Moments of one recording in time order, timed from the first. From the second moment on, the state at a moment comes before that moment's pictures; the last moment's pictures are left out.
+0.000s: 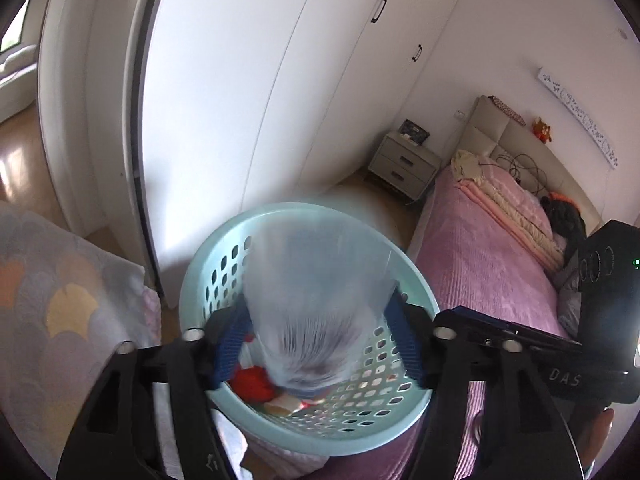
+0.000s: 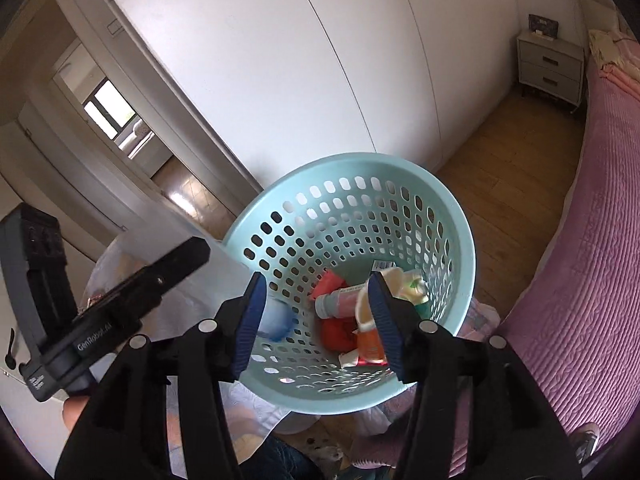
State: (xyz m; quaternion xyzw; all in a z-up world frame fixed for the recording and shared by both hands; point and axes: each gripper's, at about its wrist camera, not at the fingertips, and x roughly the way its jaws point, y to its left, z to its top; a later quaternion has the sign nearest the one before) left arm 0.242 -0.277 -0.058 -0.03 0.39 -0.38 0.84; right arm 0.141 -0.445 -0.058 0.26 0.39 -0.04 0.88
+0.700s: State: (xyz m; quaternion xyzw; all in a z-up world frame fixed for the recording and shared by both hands) left arm 0.181 -0.114 -0.010 -0.10 0.33 -0.34 0.87; right arm 0.132 -0.326 0.011 0.18 0.29 0.08 0.94
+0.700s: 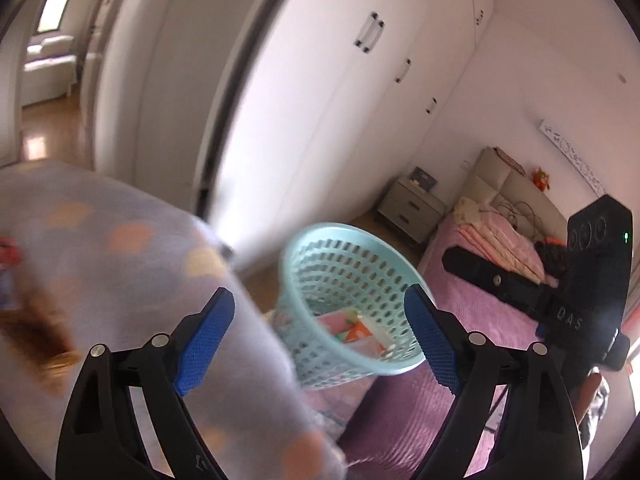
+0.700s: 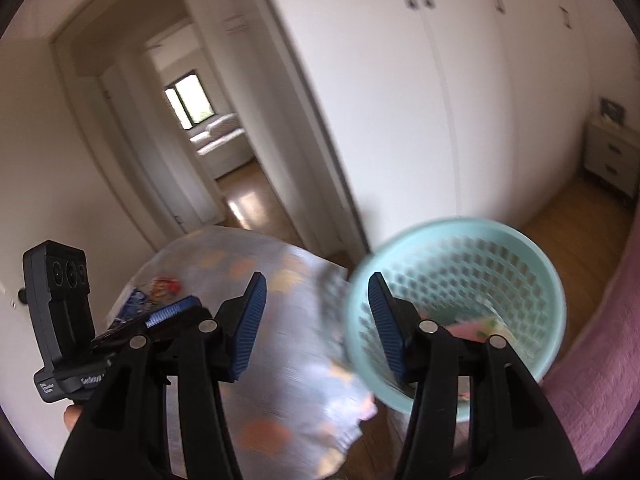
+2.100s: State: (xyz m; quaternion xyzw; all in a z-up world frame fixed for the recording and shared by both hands) left arm 0.237 0.203 -0.051 -0.07 0.36 -0.13 0.92; right arm 0.243 -0.052 -0.077 -0.05 0.38 0.22 0.89
